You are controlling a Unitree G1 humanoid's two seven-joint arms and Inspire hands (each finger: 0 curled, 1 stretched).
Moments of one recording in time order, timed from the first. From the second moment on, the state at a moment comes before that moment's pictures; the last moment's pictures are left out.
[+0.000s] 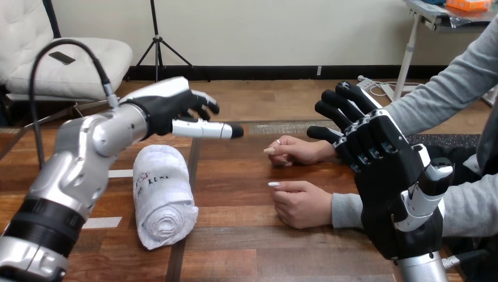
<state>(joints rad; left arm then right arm) -0.70 0.54 -0.29 0.40 0.50 0.05 -0.53 0.18 -0.01 -0.01 -0.08 0.38 -0.50 0.48</state>
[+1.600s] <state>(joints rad) -0.80 0.71 -0.49 0.95 1.00 -0.72 0.14 0.18 -0.01 -0.01 -0.08 0.37 -0.51 0.47</state>
